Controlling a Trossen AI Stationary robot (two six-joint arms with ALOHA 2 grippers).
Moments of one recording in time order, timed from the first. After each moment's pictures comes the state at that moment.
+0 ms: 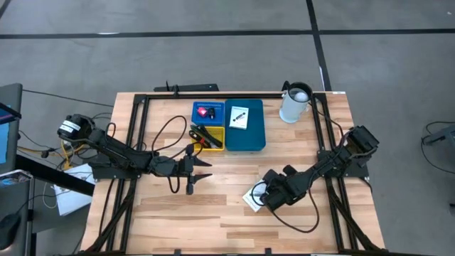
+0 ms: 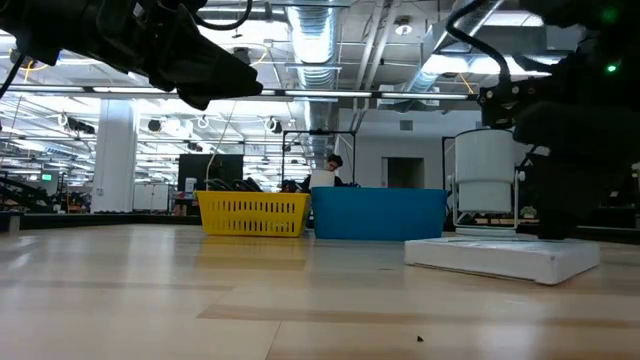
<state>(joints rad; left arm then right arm) -0.32 1.31 0.44 0.63 -0.37 -0.05 0.55 1.75 0.96 -0.75 0.34 1.23</state>
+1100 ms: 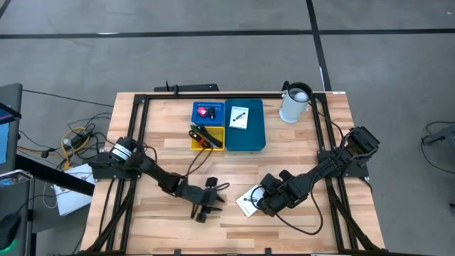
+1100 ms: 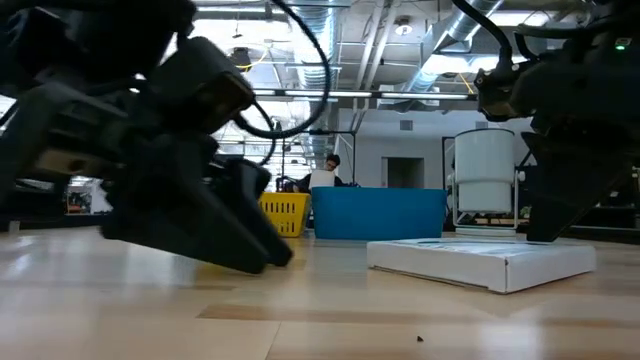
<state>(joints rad) -0.44 2.00 0.69 0.79 -0.13 -0.14 0.58 1.75 0.96 -0.60 0.34 1.23</state>
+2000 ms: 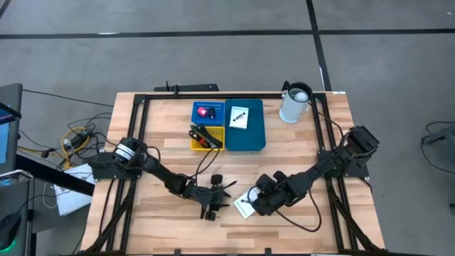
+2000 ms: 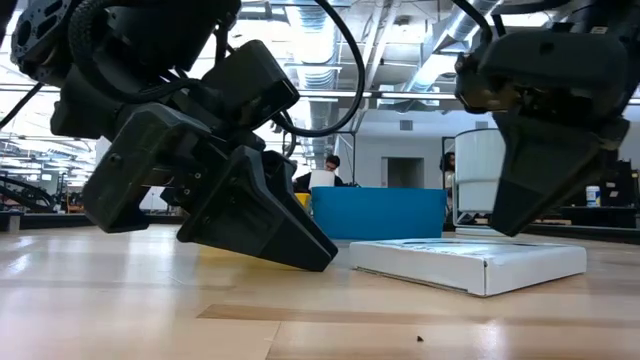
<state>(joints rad) -0.40 2.03 0.83 0.60 -0.24 -0.11 0.56 1.75 0.96 -0.46 0.34 1.17</state>
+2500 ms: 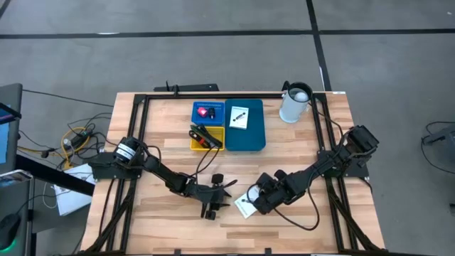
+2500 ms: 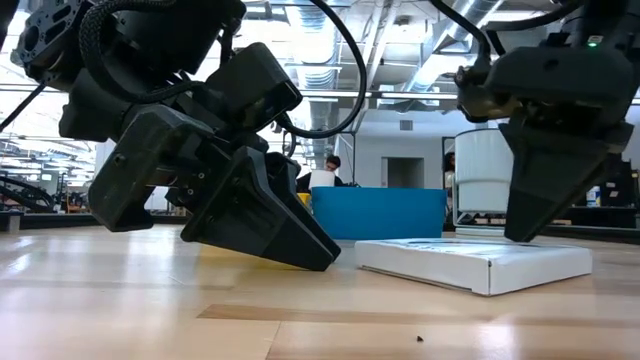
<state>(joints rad) -0.39 2.03 0.82 0.64 -0.20 -0.09 0.53 1.75 0.96 -0.51 0.28 1.15</state>
